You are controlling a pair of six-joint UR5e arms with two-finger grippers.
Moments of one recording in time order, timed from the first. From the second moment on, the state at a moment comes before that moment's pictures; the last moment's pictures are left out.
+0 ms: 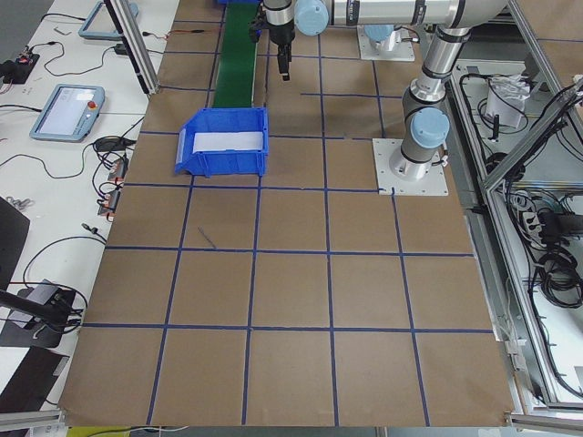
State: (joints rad) left arm -1.64 -1.61 -1.63 -1.61 1.58 -0.01; right arm 1.09 -1.10 1.27 -1.87 -1.72 -0.39
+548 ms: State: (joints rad) left arm -1.64 -1.60 -1.62 -1.61 1.58 -0.01; right arm 1.23 -1.40 1.52 -1.73 -1.60 -0.31
